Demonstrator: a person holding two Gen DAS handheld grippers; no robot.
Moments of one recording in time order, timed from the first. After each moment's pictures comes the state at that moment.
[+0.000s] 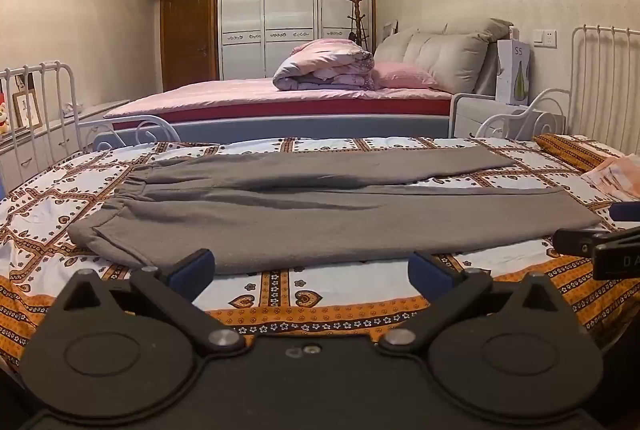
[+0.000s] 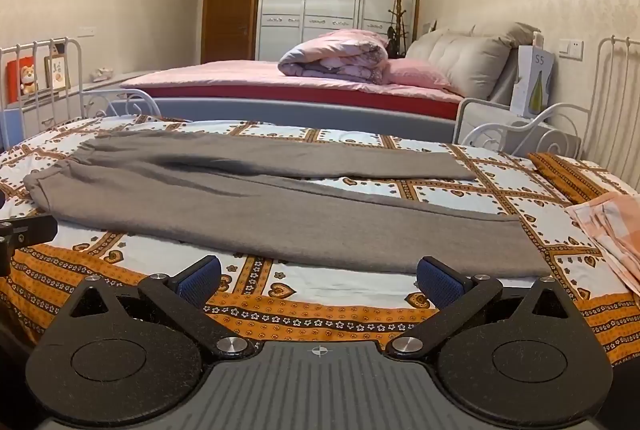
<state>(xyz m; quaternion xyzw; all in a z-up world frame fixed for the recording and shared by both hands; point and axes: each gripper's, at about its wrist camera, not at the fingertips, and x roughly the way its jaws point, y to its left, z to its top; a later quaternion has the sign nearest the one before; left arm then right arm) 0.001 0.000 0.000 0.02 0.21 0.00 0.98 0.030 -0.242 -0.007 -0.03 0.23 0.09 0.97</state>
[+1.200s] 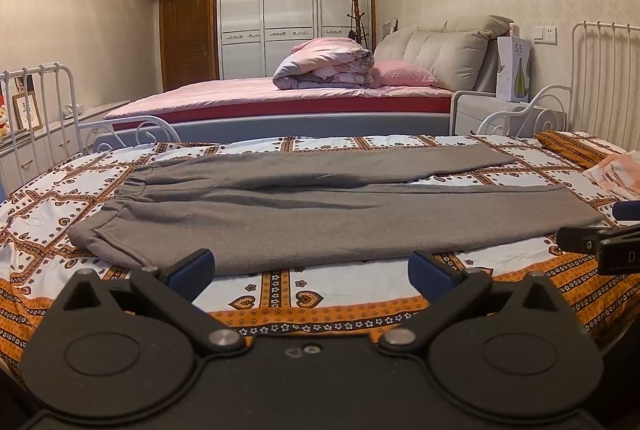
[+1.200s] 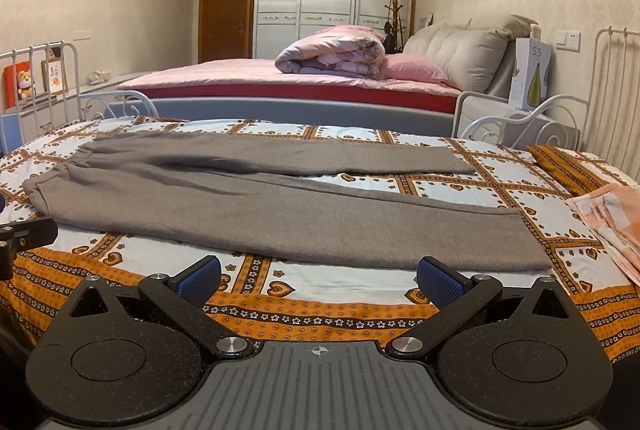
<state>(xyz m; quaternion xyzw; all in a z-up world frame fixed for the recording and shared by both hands) 0.004 -0.001 -0.001 0.02 0.21 0.00 0.98 0.030 -0.244 -0.010 -0.02 0.23 0.08 0.97</state>
